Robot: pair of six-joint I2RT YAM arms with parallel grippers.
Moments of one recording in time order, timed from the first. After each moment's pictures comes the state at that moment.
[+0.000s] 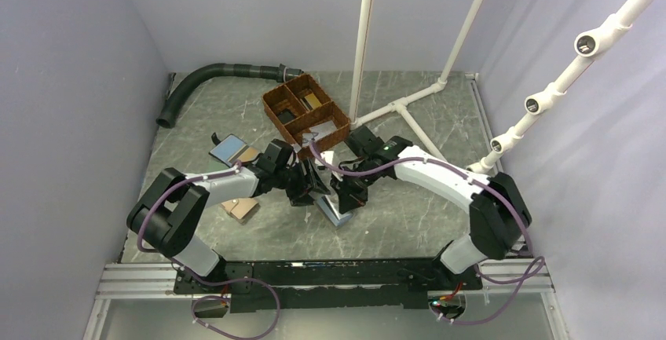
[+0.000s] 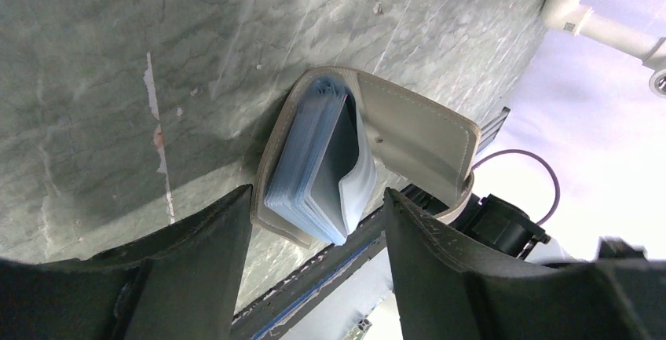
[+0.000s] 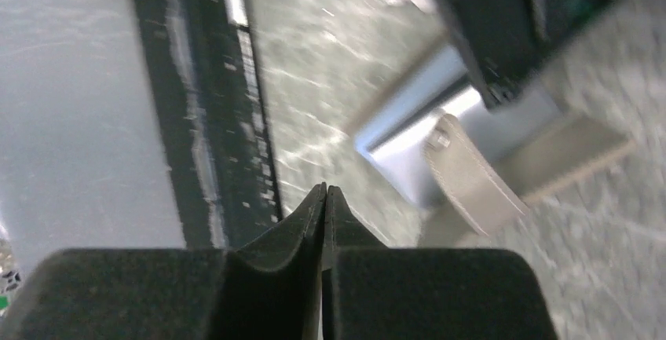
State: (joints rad) left arm -0.59 1.55 0.71 -0.03 0.47 -1.04; right arm 0.75 1.50 1.12 -0.79 -0.75 -0.44
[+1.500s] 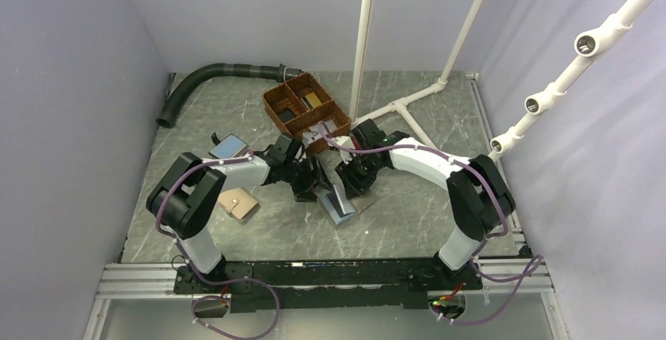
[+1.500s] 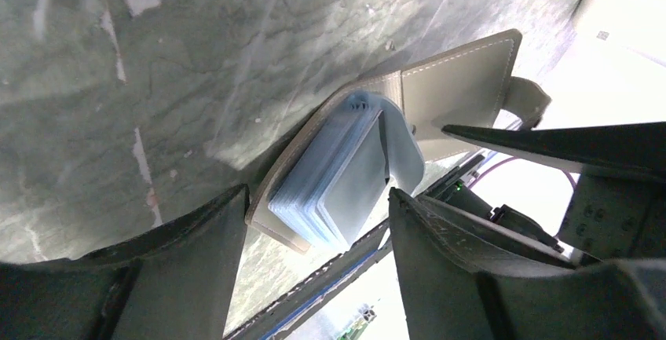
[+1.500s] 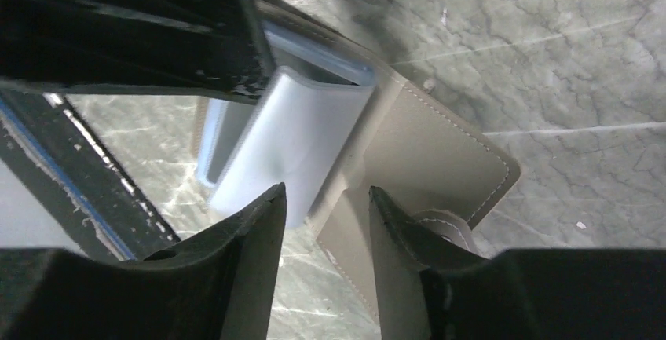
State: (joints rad) left arm -0.59 1.71 0.85 -0.12 0.49 -0.99; right arm 0.62 1.69 1.08 -0.61 -0.42 -0.18
